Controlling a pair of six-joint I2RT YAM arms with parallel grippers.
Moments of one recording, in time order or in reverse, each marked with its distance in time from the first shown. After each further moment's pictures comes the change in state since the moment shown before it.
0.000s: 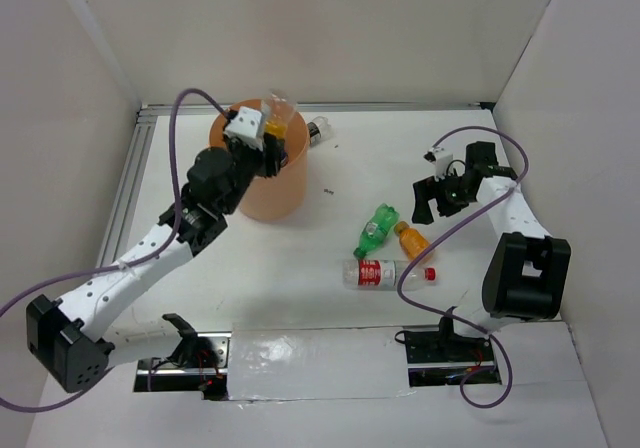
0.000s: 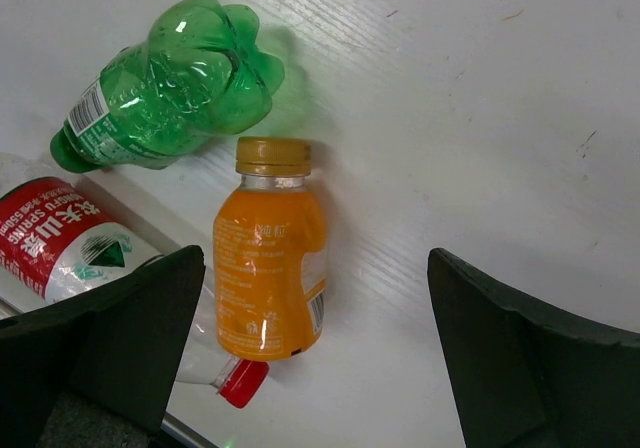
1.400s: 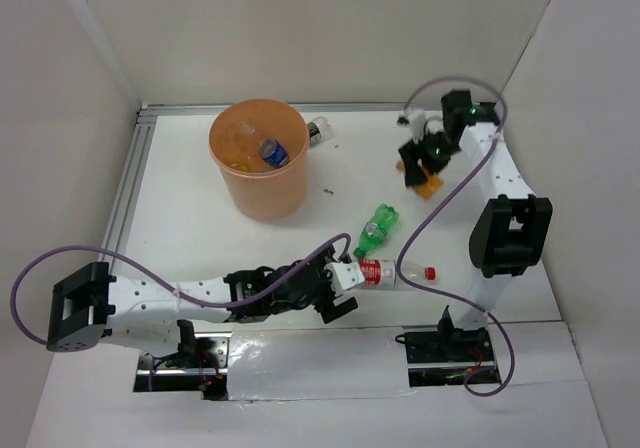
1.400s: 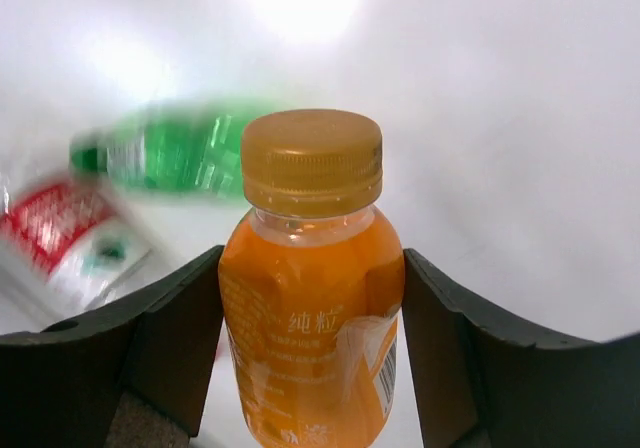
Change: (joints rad) left arm -0.623 0.115 -0.287 -0.060 0.090 0.038; right arm 0.158 0.268 0.400 -0.317 0.101 -0.158
